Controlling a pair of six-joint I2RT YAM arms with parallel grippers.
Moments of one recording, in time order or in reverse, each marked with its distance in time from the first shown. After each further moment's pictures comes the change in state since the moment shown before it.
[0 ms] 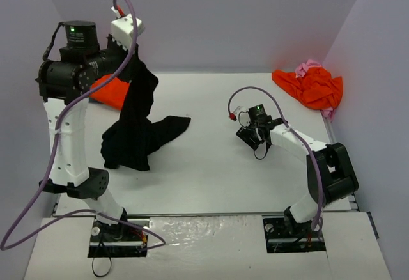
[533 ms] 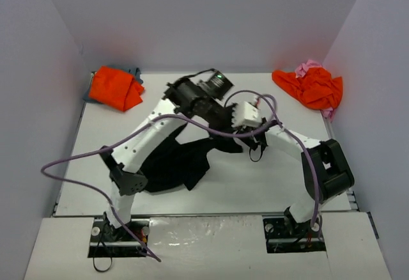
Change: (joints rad) left arm -0.607 0.239 -0.181 -0.105 0.039 0.309; right arm 0.044 0.051 -0.007 0.031 0.074 0.003
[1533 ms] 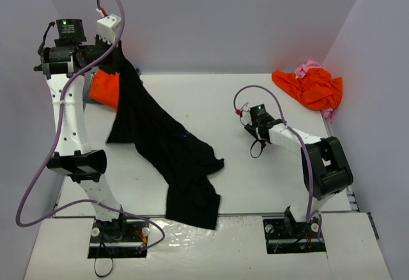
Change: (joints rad) left arm 0.881 -0.051 0.159 0.141 0.179 -0.265; right arm -0.074 0.037 -0.001 0.106 0.190 0.002
